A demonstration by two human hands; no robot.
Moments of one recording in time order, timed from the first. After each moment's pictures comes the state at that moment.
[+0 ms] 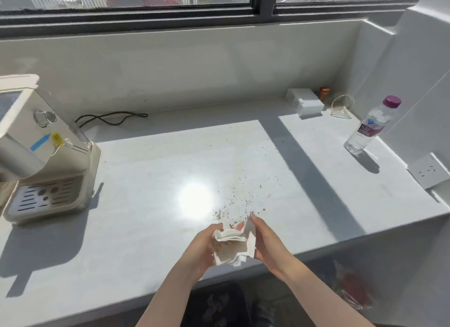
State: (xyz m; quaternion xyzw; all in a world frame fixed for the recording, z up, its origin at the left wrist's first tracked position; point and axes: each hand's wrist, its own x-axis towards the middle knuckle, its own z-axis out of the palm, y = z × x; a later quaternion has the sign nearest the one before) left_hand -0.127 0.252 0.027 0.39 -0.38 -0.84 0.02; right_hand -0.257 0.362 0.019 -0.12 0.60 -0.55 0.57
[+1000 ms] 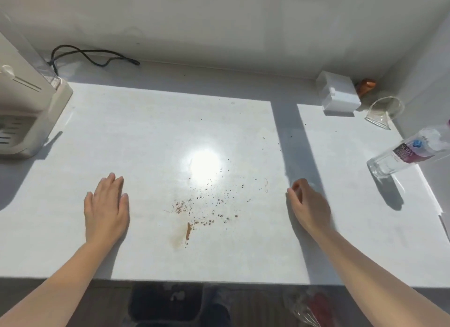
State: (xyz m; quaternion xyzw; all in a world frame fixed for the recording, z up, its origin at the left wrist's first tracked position) left_hand -0.110 0.178 -0.076 0.62 -0.76 -0.16 0.12; right_hand -0.513 0.359 -0.060 -0.40 0.89 -0.19 0.11
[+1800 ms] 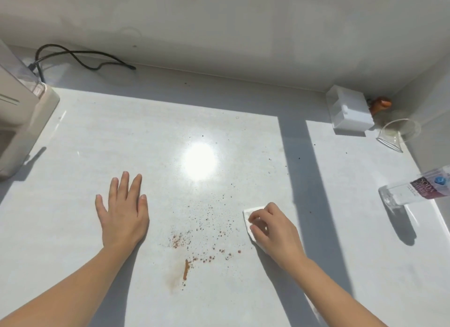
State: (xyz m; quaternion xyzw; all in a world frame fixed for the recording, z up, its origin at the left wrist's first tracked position) left_hand -0.171 0.137 -0.092 0.65 -0.74 -0.15 0.08; right_hand -0.455 0.307 -0.049 -0.54 0.80 -0.16 0.20
